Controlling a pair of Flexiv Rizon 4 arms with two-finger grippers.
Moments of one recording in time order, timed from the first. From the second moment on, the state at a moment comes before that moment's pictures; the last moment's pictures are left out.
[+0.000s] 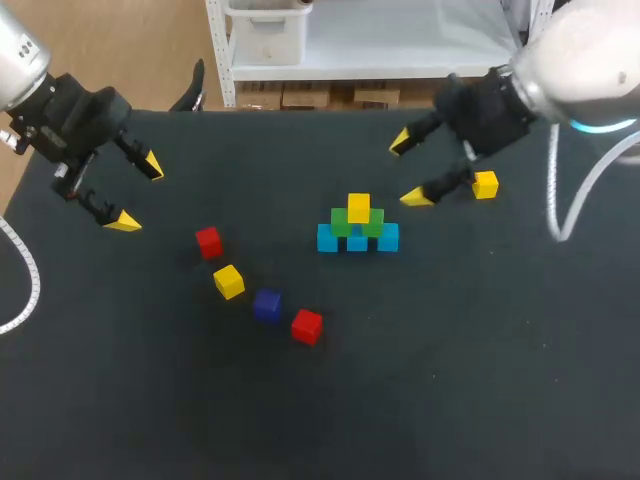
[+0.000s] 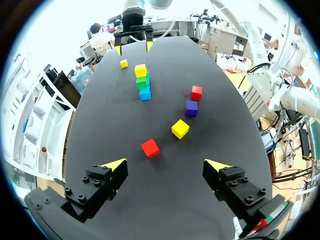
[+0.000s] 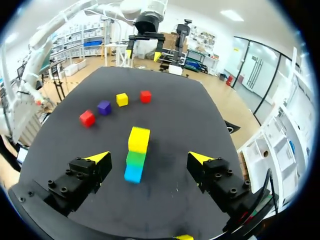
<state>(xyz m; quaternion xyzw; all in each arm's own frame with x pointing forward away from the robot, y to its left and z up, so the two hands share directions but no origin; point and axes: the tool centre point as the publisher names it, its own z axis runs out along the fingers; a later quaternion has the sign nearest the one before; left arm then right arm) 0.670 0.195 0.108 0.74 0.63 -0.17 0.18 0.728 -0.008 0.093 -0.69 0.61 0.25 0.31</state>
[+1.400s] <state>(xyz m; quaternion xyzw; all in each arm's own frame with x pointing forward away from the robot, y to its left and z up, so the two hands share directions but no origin) 0.670 0.195 0.108 0.74 0.63 -0.17 0.18 0.808 -0.175 0.014 -0.72 0.60 0.21 0.27</state>
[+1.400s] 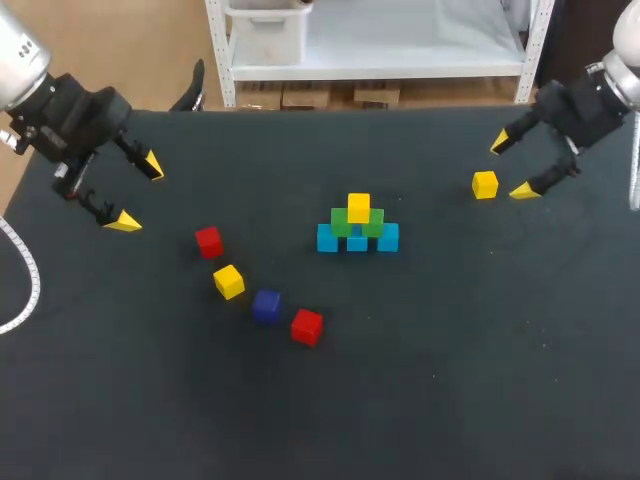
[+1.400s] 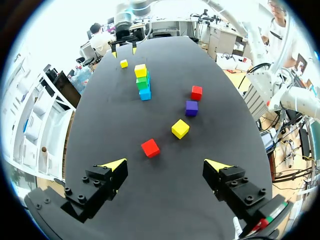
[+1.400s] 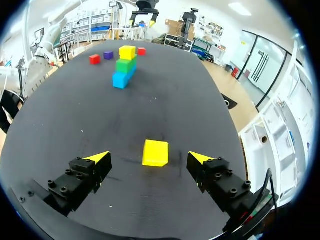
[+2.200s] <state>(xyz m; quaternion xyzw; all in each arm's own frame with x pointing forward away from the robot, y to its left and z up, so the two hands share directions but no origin) 0.670 0.195 0.108 0.74 0.63 -0.17 0.18 0.821 -0.161 -0.004 -0.72 0.59 0.24 0.27</state>
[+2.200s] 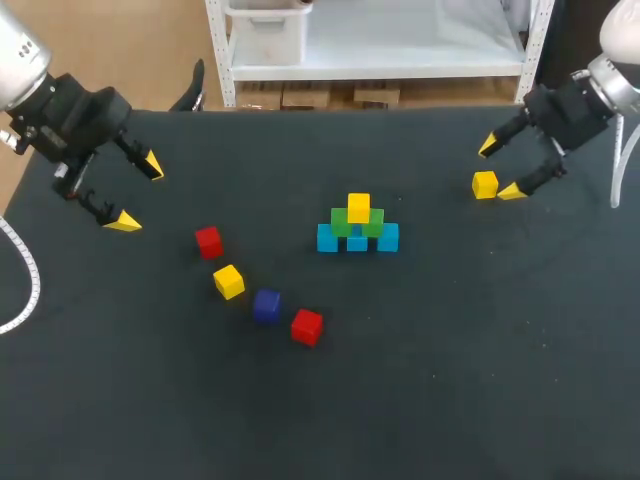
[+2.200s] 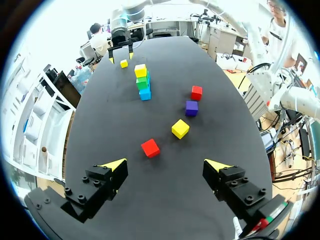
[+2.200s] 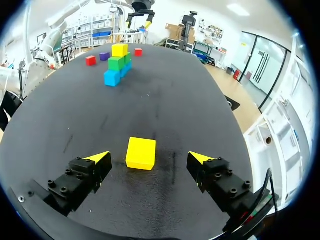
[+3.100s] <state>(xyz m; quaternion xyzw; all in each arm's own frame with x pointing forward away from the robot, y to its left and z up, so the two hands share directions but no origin) 0.670 0.195 0.108 0.74 0.63 -0.17 0.18 0.809 -0.153 -0.009 -0.70 0.63 0.23 0.26</state>
